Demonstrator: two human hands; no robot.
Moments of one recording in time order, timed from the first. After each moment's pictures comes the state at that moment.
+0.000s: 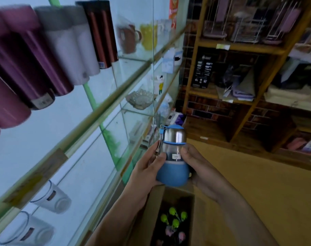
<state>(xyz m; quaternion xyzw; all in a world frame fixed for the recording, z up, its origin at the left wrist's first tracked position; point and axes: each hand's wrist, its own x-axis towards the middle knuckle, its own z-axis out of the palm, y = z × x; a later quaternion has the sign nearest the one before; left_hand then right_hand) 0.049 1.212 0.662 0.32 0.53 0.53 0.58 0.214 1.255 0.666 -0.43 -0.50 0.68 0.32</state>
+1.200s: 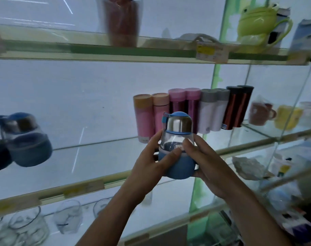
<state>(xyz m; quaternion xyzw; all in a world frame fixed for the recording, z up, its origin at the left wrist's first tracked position) -0.010 1.100 0.813 0.35 0.64 0.67 0.12 0.067 1.254 0.820 -0.04 -0.71 0.68 0.17</state>
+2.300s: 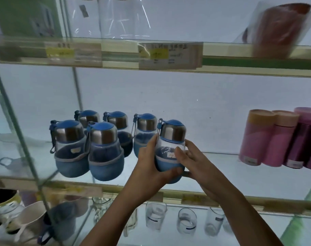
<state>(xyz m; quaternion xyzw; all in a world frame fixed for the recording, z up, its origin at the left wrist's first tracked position) -0.099 0.849 0.807 0.22 0.79 0.57 -0.07 -0.097 1.023 0.814 0.11 -0.77 0.63 0.02</state>
